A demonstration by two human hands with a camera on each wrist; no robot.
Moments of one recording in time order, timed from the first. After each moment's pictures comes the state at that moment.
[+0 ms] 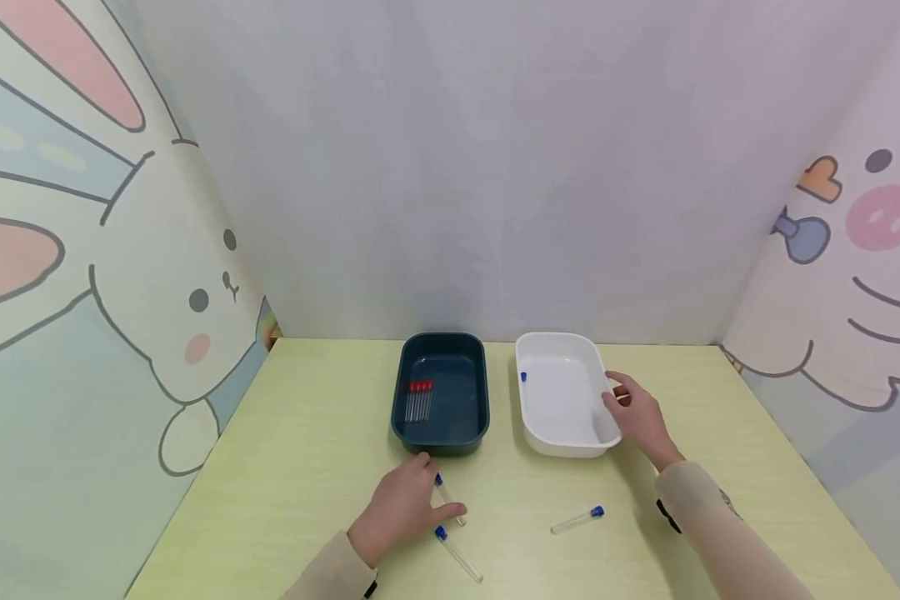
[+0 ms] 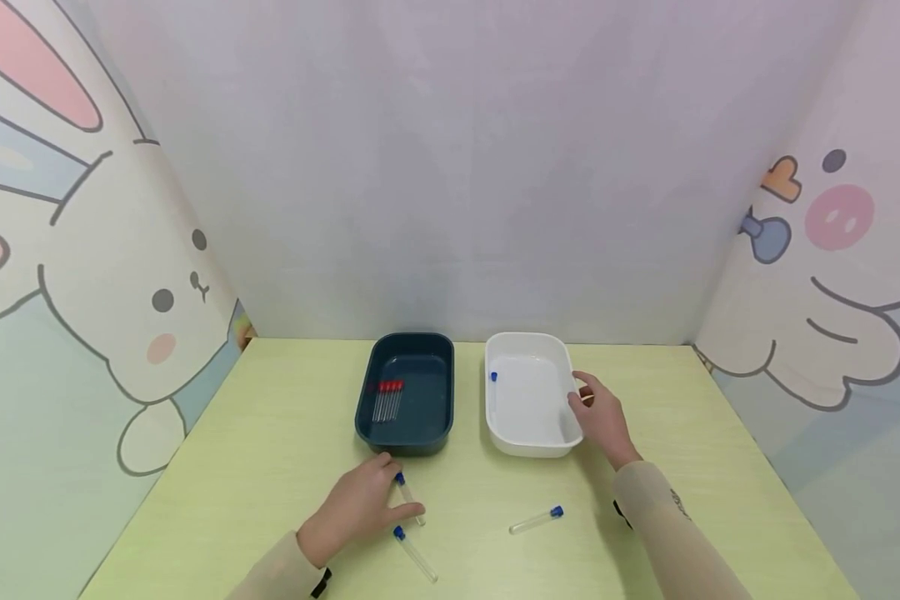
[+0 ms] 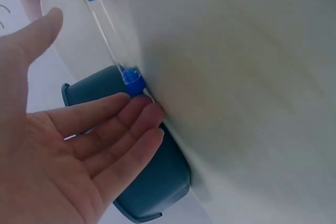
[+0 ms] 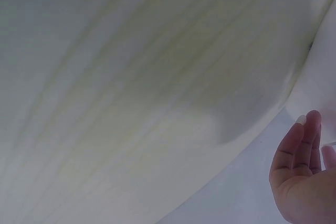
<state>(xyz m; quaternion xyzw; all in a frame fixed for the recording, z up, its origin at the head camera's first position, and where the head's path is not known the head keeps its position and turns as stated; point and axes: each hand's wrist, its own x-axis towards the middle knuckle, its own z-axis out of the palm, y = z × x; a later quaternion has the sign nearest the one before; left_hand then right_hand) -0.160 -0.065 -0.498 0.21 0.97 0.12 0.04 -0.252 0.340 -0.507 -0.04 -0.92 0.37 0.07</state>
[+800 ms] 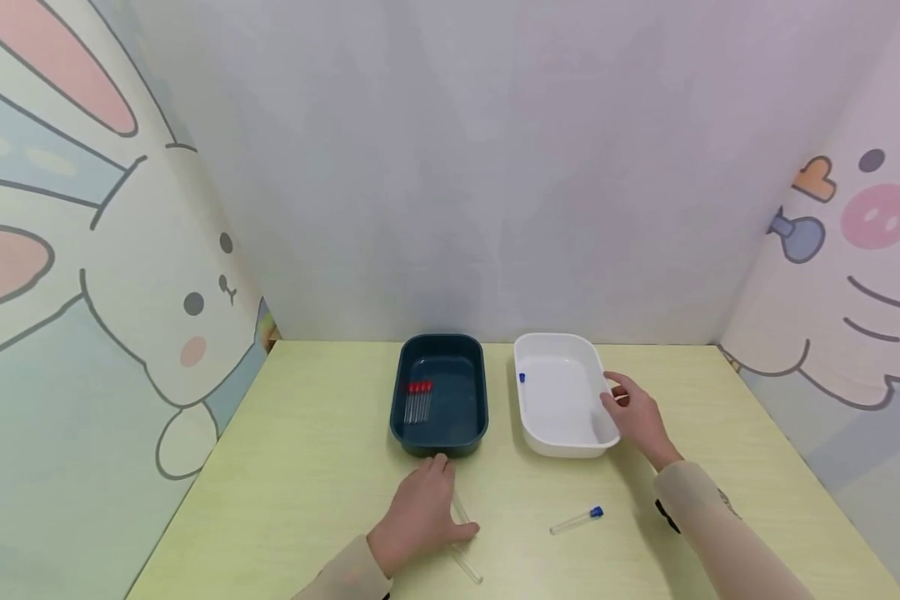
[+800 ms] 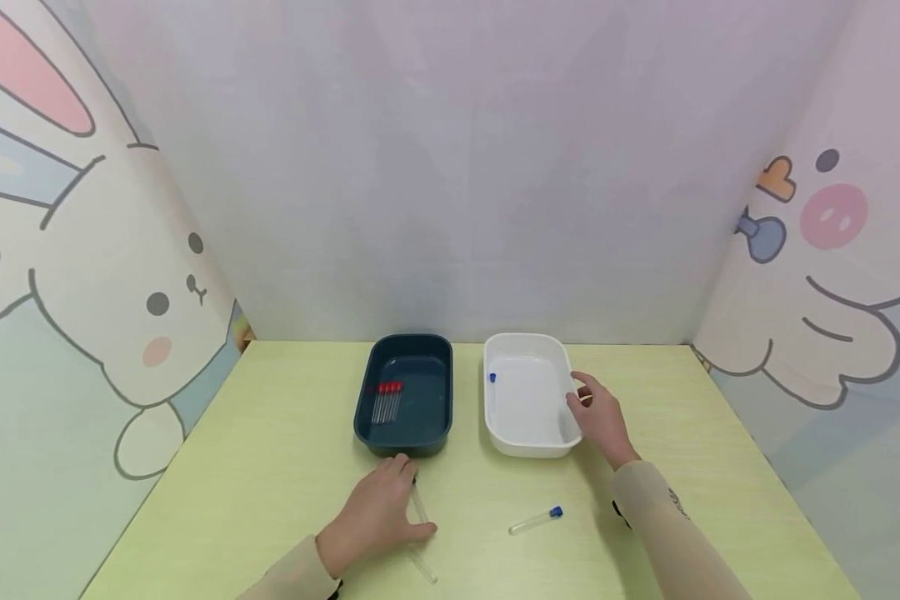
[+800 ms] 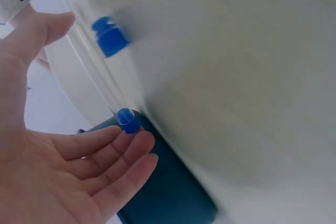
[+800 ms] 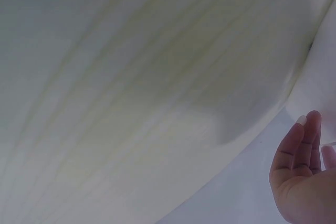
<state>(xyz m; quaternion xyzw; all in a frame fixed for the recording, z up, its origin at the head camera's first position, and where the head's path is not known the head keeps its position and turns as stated) -0.154 -0.040 -0.499 0.24 0.97 0.09 0.03 -0.253 0.342 -0.509 -0.04 -0.93 0.37 0.07</state>
